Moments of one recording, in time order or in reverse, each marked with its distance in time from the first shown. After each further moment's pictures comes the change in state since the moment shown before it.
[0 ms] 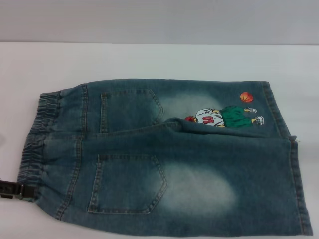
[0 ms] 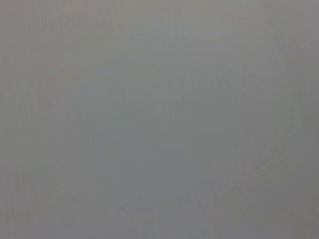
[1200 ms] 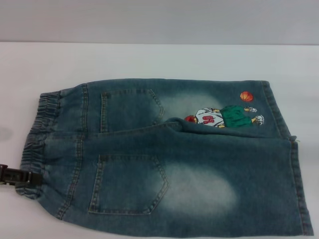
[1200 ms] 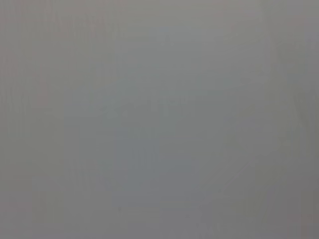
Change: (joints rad) left arm -0.034 -0.011 -0.032 -0.004 -0.008 0.001 0.009; right arm -0.005 -0.003 0.000 0.000 0.000 0.000 0.000
